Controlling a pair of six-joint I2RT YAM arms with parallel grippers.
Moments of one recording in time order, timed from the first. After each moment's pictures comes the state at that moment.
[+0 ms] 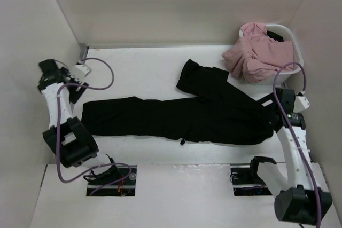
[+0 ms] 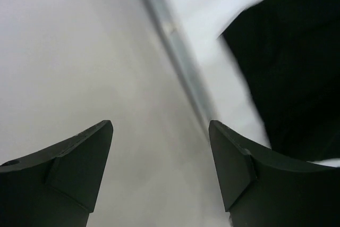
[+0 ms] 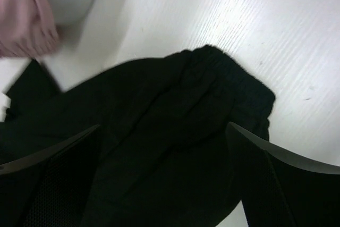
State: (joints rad) left arm 0.59 1.46 1.30 -0.74 0.17 1.10; right arm -0.17 0.80 0.78 -0.78 0.35 0.90
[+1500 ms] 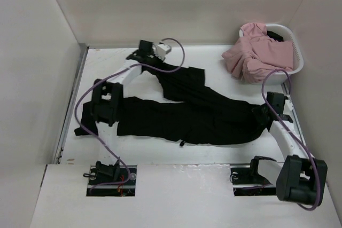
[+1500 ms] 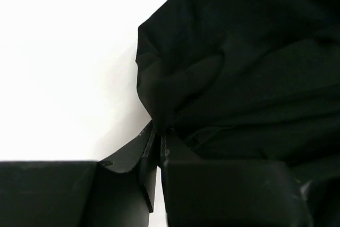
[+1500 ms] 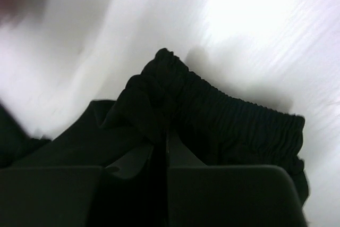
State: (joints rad) left arm -0.35 2.17 1.74 -0.37 0.25 0.32; right arm -0.19 1.10 0.56 -0.33 0.19 0.91
